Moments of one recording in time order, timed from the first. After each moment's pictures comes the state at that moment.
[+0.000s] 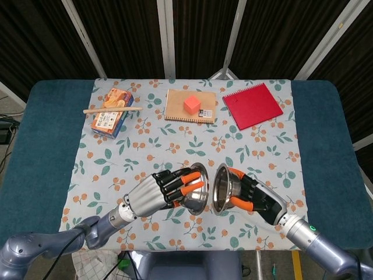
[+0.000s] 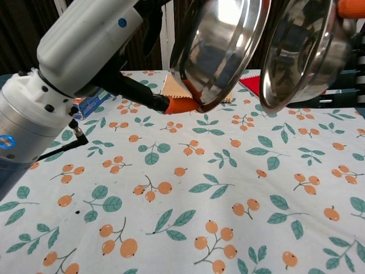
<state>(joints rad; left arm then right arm) -0.83 -1.90 -0.10 -1.03 1.97 1.73 0.02 0.56 -0.80 0.10 -2.15 -1.57 0.80 1.71</state>
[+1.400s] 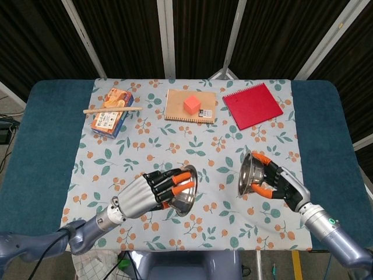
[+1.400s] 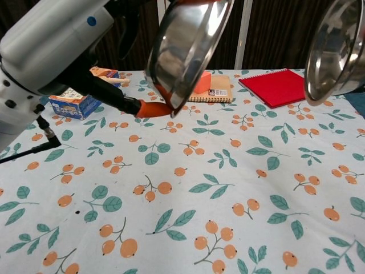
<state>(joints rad) -0.77 -1.71 -0.02 -1.25 1.94 1.67 0.10 0.51 -0.78 0.10 -2.02 -1.44 0.86 1.41</state>
